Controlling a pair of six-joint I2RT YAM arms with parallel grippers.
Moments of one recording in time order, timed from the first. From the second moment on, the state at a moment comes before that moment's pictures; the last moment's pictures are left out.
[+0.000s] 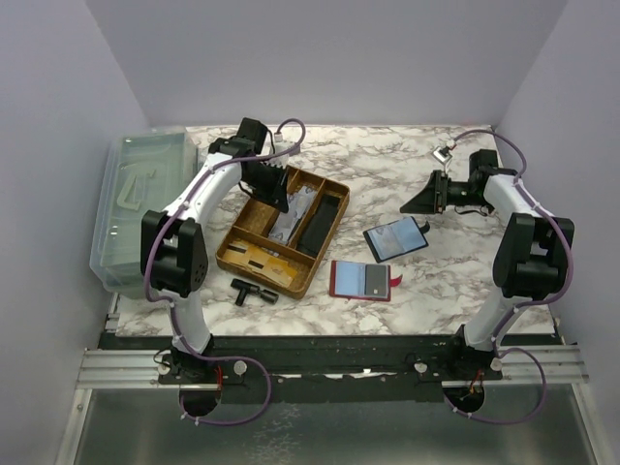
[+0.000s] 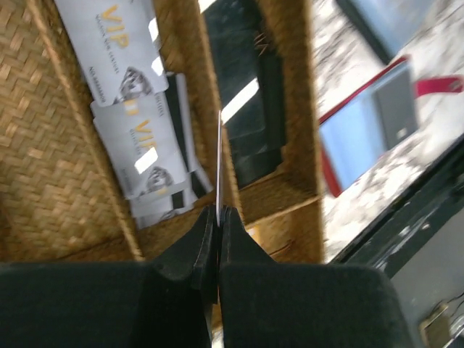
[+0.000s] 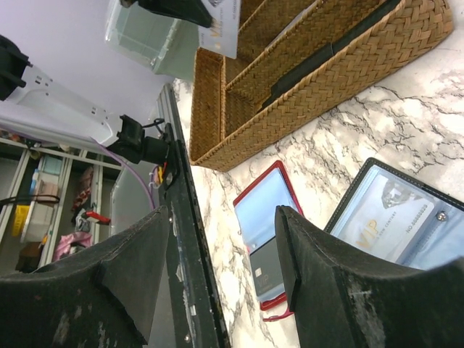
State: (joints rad) left arm -0.30 1.83 1.63 -0.90 0.56 0.07; right arm -0.14 1.80 1.31 -0.83 -1.39 -0.39
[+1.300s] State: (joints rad) left arm -0.27 1.39 1.27 -0.47 0.24 -0.23; right arm -0.14 1.64 1.22 -0.88 -1.29 -0.72
